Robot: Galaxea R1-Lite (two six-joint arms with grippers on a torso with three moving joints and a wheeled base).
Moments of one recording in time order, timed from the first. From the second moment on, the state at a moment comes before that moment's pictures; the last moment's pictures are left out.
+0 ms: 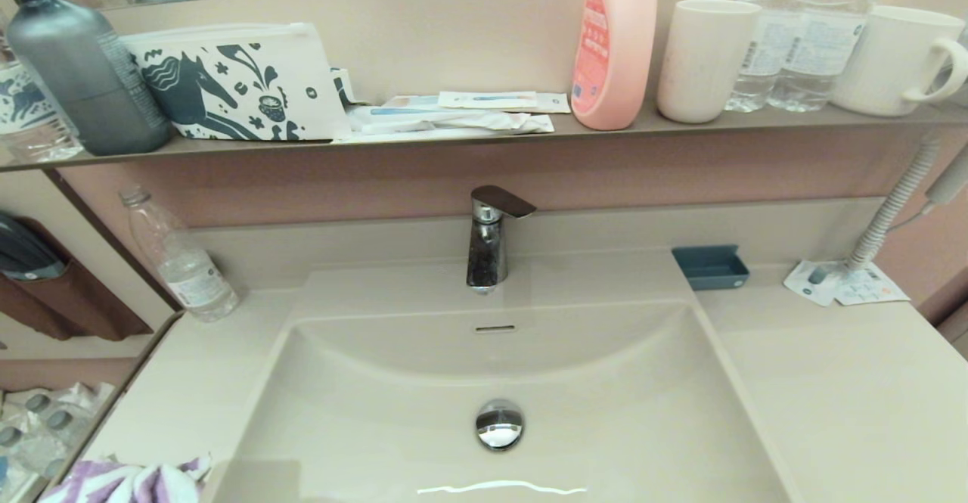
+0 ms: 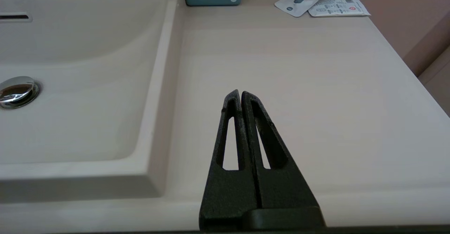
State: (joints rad) left arm 0.04 0.71 -0.59 0.59 0.41 0.05; right arm 0.00 0.00 0.00 0.00 0.01 -0.01
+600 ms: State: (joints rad) left arm 0.20 1.05 -0.71 0.64 0.24 0.08; right arm 0.00 0.00 0.00 0.00 0.01 -0.01
